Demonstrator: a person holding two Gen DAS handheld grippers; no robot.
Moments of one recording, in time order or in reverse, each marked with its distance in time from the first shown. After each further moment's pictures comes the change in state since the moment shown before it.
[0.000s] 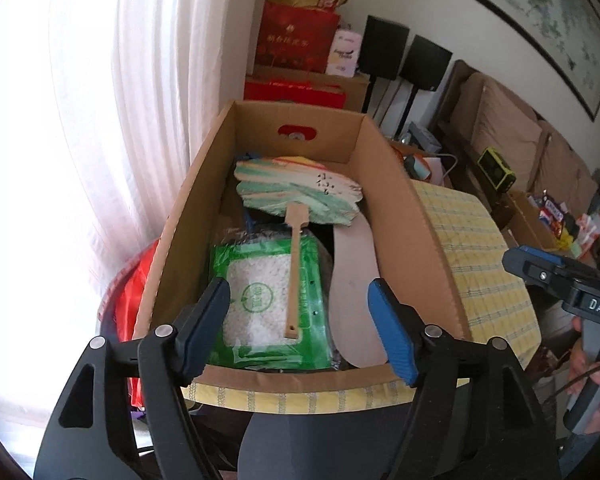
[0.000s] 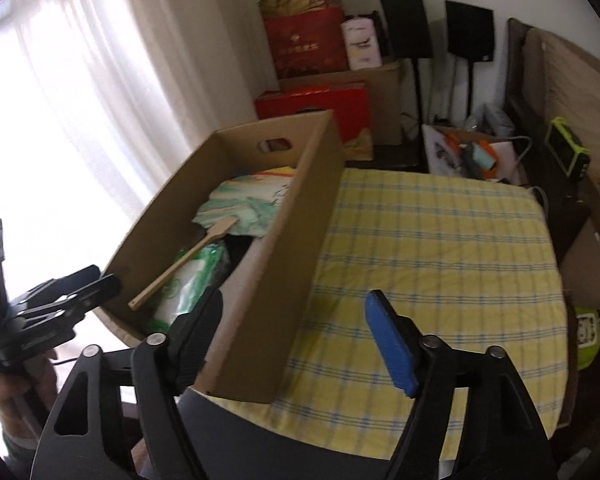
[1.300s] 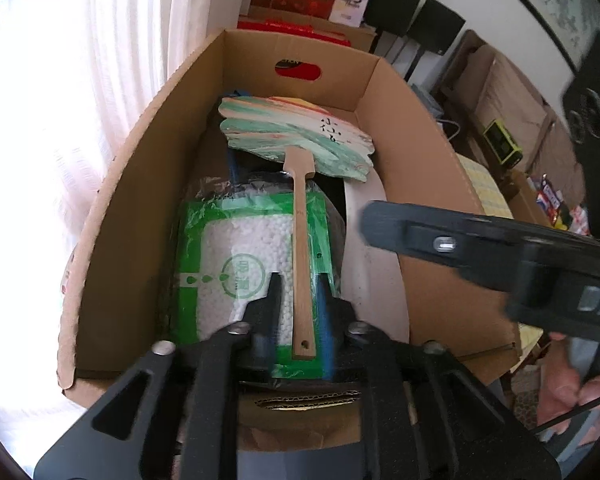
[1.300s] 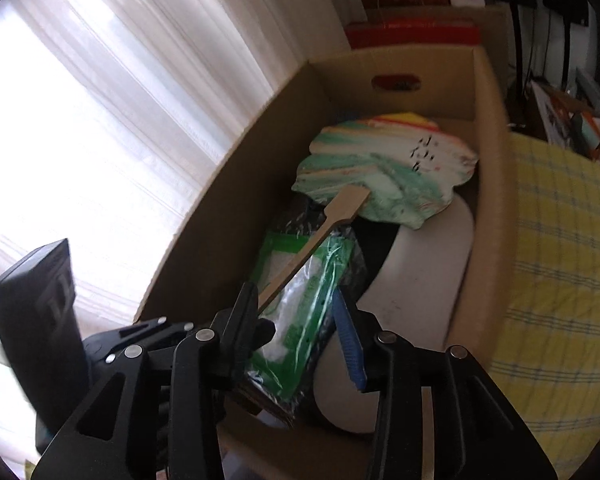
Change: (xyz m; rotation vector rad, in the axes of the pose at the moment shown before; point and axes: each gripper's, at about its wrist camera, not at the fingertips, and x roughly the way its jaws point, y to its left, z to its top) left arm 0.079 0.016 -0.011 -0.051 0.178 -0.073; right arm 0.114 0.090 0.026 -0.045 0.225 0.280
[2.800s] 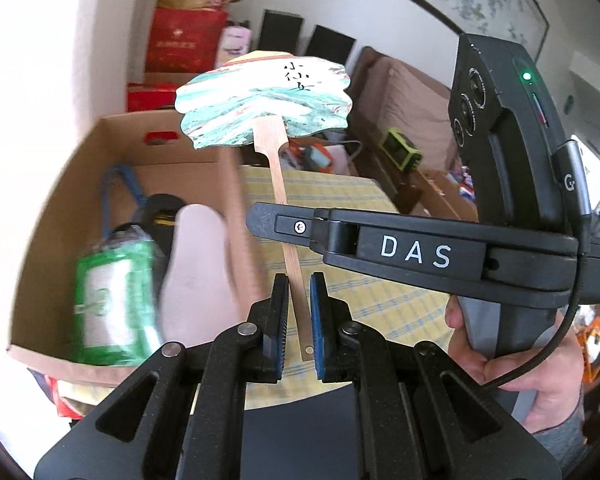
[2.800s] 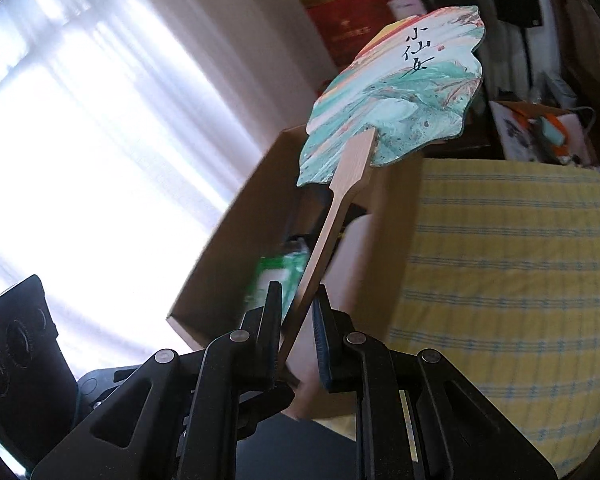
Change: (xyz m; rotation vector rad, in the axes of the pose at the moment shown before) left arm -0.069 -0.119 -0.018 0.182 -0.147 -0.187; right arm -0.089 -0.038 -0.021 0.078 -0.152 0.081
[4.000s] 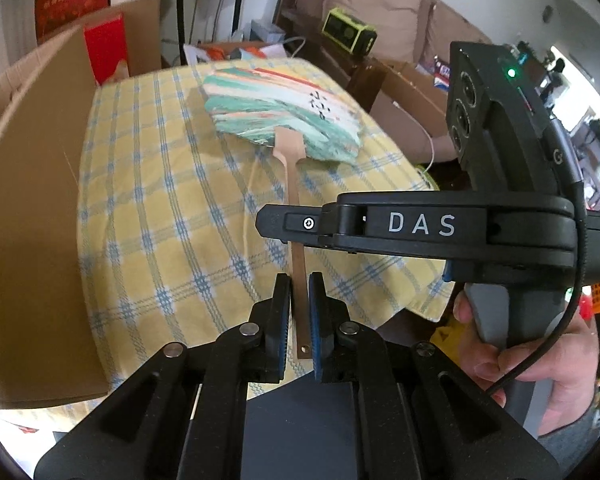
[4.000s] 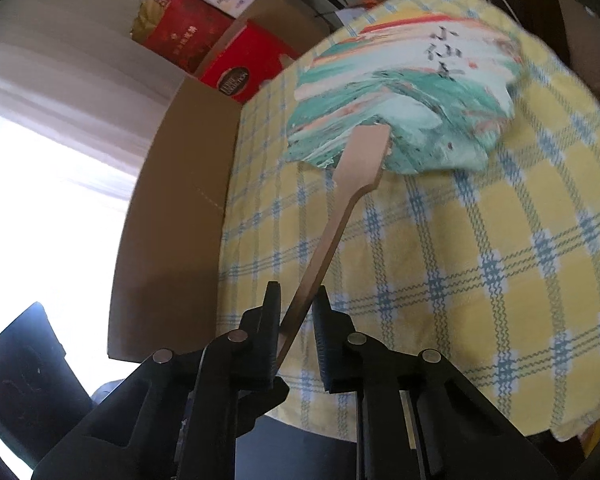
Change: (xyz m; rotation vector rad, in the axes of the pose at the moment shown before) left arm 0.155 -0.116 -0.051 0.204 0.294 -0.064; right arm -0.052 -0.192 -0.104 0.447 -0.010 -0.038
